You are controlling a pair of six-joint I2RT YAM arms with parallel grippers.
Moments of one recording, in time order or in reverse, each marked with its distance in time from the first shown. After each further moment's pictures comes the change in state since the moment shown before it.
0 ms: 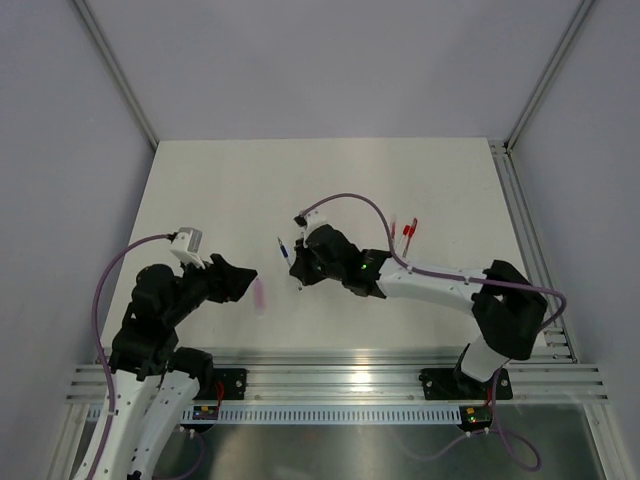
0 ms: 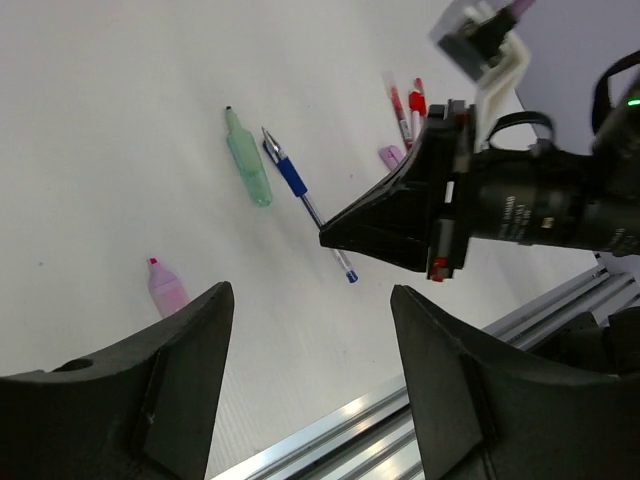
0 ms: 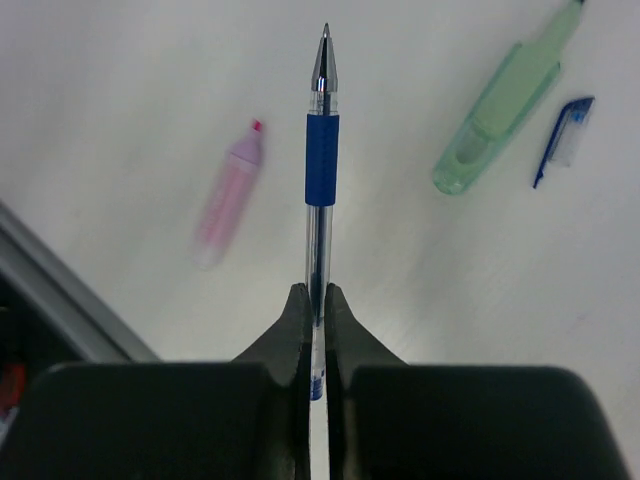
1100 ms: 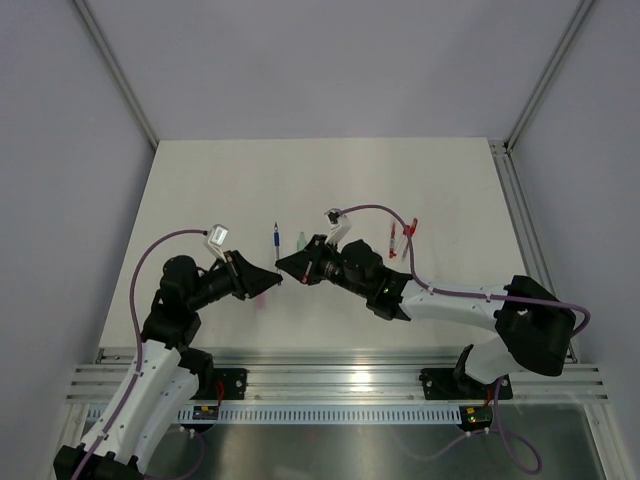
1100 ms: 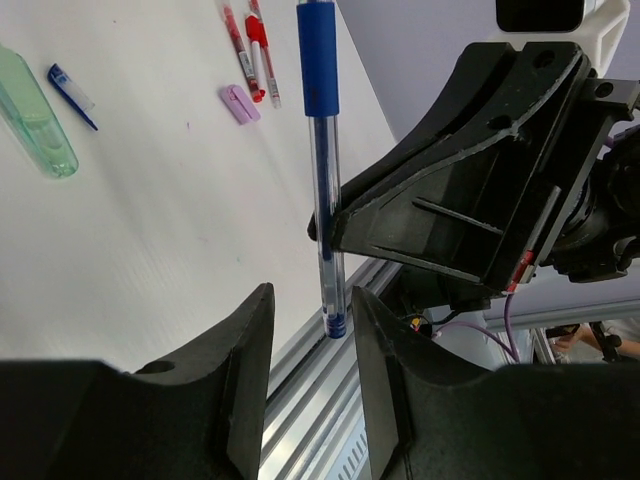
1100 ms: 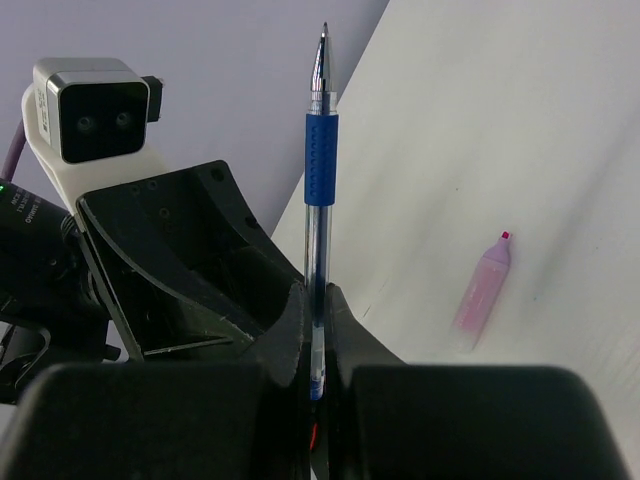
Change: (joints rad) left arm -0.005 0.177 -0.254 0.504 0.386 -0.324; right arm 0.026 -0.232 -0.333 0.675 -0.049 0.440
